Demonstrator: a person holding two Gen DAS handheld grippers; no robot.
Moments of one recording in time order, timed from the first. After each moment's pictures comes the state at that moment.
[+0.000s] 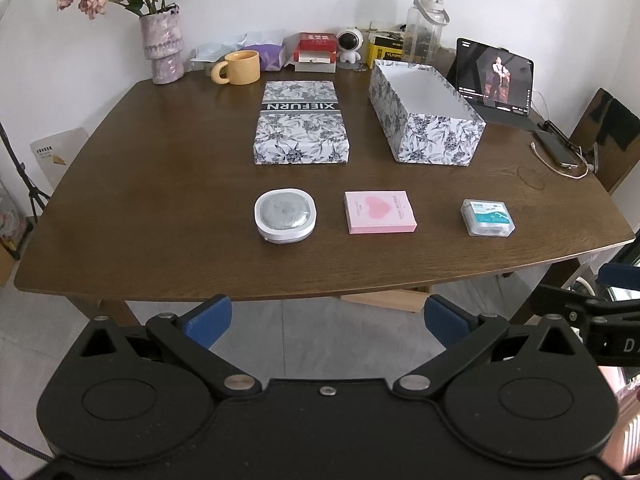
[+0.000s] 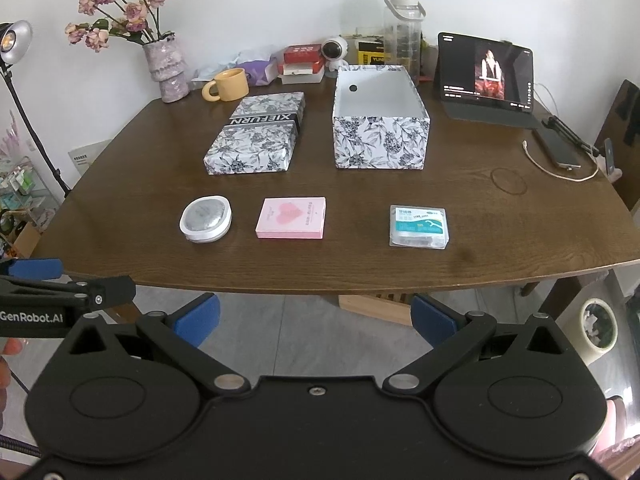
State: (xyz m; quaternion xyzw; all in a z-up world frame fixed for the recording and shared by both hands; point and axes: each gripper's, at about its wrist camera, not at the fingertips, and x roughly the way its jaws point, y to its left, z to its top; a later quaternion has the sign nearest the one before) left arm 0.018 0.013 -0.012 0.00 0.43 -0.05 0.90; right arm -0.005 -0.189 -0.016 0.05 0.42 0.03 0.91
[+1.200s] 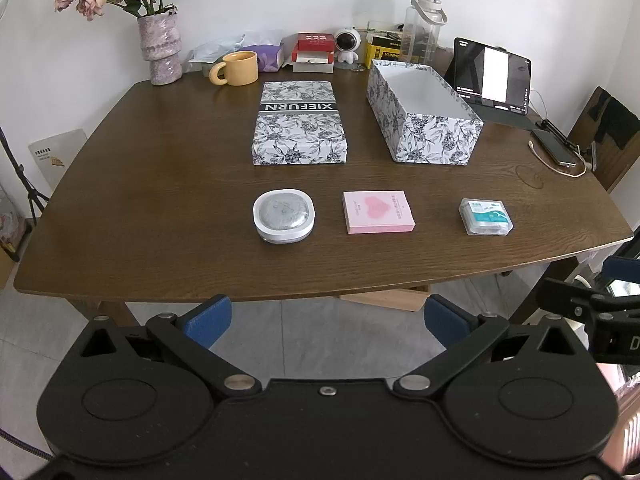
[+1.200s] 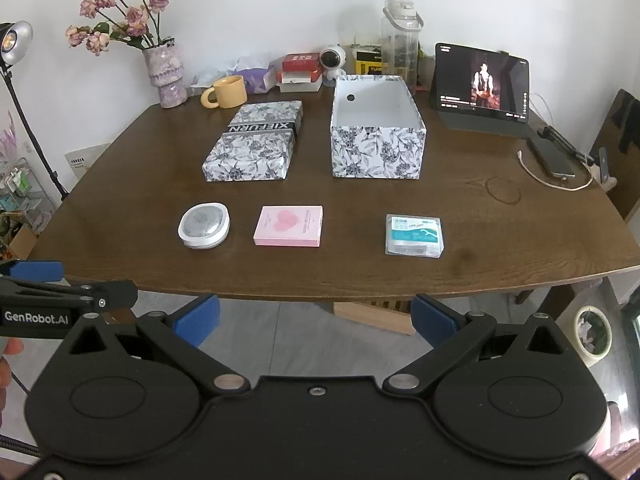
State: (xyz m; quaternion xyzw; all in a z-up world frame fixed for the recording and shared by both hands) left arm 0.018 0.012 -0.011 0.01 0.43 -0.05 0.90; right arm -0.009 -0.188 -0.010 0.04 0.40 0.03 0.91
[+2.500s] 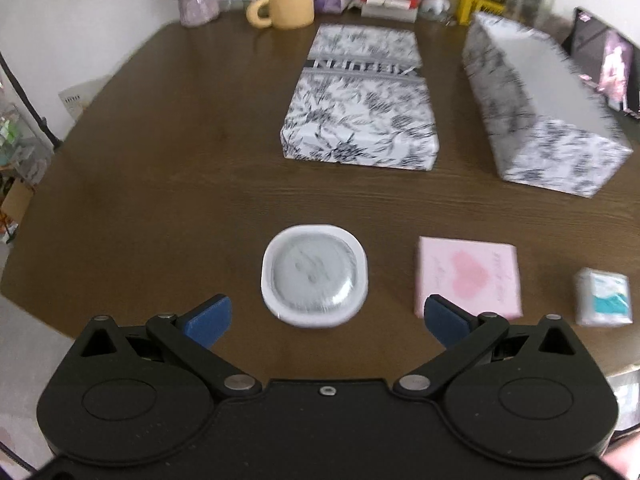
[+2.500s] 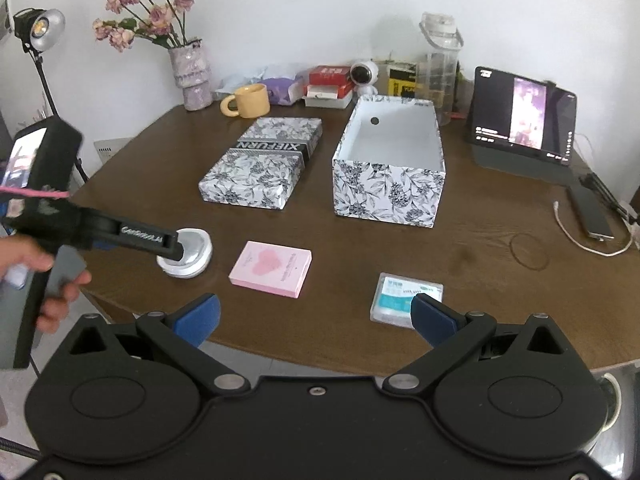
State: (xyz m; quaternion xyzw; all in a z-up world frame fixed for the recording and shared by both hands) left arm 0.217 0.007 -0.096 -0.01 0.53 0.07 0.85; right arm 0.081 -0.244 -0.024 0.01 0.39 0.10 0.91
